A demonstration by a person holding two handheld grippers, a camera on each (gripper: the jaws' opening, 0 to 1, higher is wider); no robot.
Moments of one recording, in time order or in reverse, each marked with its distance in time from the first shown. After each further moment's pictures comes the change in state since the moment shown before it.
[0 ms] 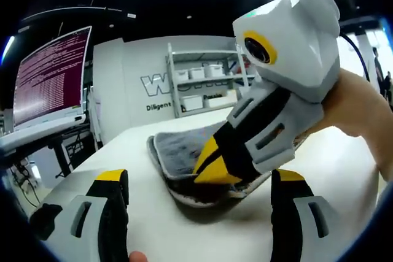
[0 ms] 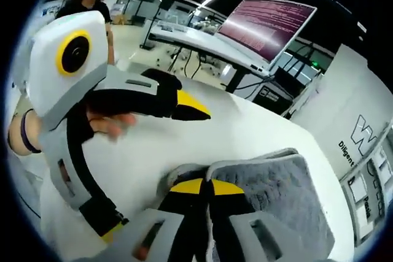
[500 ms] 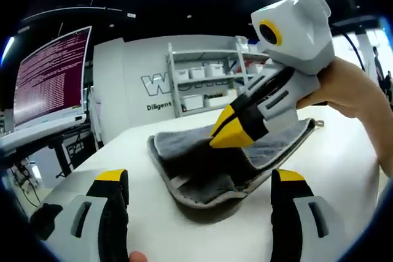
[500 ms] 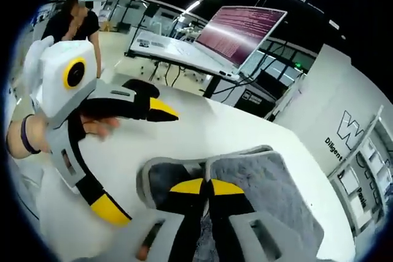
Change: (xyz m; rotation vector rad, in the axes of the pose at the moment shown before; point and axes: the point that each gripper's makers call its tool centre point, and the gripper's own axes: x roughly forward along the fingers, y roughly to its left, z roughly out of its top) left arm -0.001 -0.001 0.001 -0.001 0.000 0.006; right arm -0.027 -0.040 -0.006 0.051 -0.040 -0.105
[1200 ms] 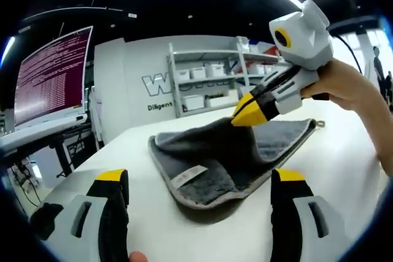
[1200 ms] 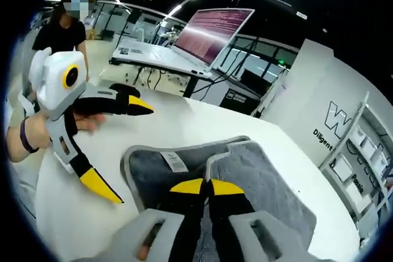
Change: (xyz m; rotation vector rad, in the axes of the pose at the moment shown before) left arm -0.001 0.000 0.001 -0.001 -0.002 0.006; right arm -0.025 -0.034 -0.019 0.068 -0.019 -0.091
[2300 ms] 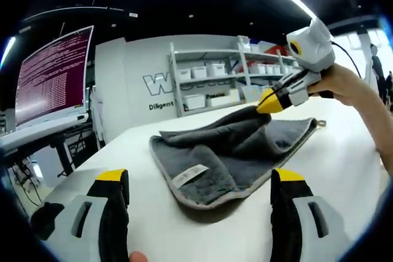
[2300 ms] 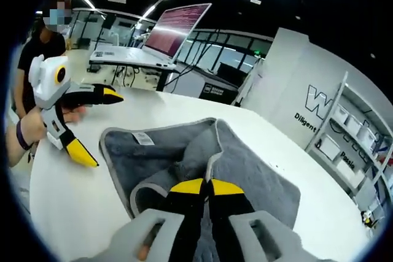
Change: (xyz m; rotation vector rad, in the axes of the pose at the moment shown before) left arm 0.000 0.003 -0.001 0.001 0.005 0.009; right arm -0.037 -0.050 -0.043 0.117 0.022 -0.127
